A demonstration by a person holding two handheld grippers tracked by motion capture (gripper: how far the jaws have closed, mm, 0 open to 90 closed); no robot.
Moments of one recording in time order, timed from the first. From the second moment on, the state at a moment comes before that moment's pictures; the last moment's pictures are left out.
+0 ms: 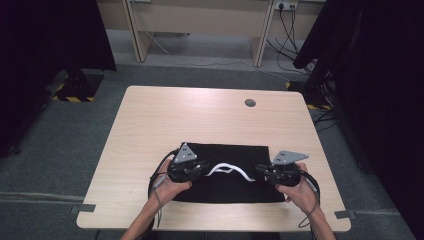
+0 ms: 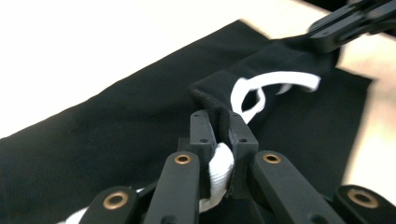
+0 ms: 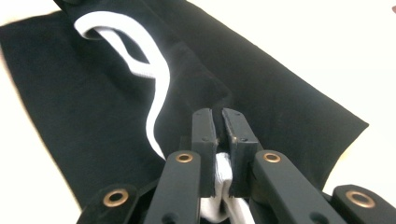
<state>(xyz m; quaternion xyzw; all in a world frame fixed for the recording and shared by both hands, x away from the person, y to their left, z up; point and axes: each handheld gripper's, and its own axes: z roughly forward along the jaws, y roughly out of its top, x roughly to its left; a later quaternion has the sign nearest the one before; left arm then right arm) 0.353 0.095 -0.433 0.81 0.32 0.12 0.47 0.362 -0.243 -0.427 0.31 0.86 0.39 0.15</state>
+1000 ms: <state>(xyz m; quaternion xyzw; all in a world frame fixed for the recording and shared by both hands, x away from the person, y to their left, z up) 0.322 0.109 -0.456 0.80 0.38 0.10 0.46 0.343 -0.247 -0.440 0.35 0.83 0.40 0.16</state>
